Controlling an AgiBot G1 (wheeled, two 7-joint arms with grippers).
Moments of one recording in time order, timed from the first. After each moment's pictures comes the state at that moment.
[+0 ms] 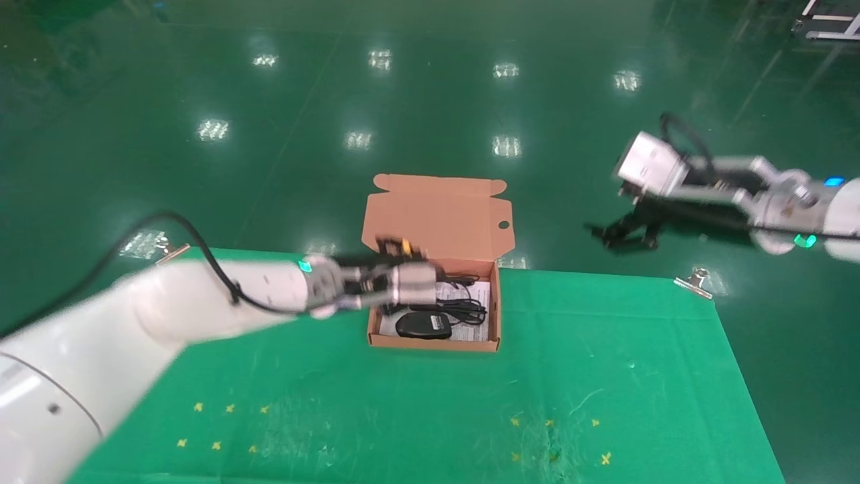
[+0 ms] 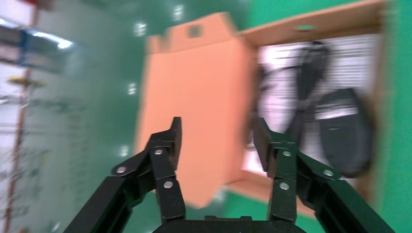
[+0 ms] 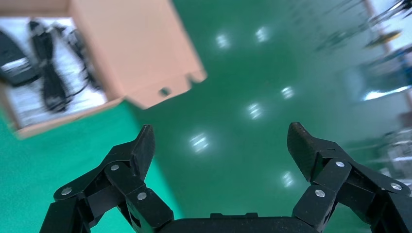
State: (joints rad) left arm -1.57 1.30 1.04 -0.65 1.62 0.54 0.19; right arm 1.68 -0.76 -0.89 1.10 -1.72 -0.80 0.38
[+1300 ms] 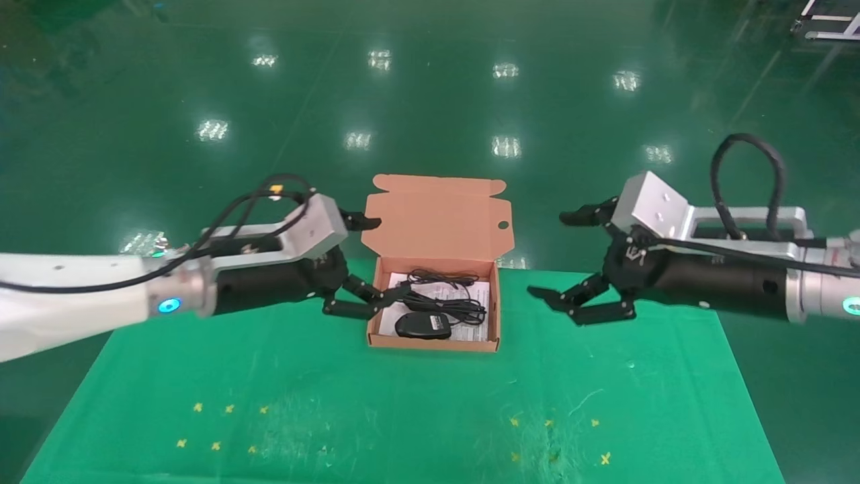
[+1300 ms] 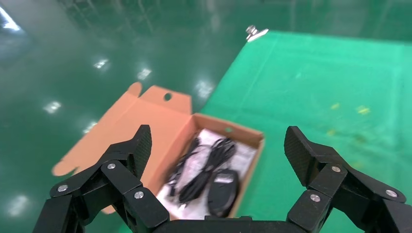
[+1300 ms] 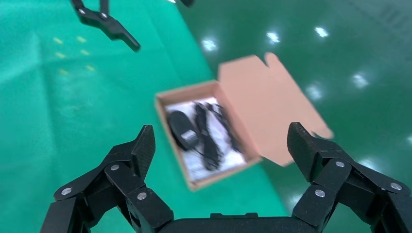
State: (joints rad) left arm -1.39 0.96 0.68 -0.96 1.22 0.97 -0.01; right arm 1.44 -0.69 -0.61 1.18 -1.28 -1.12 0.26
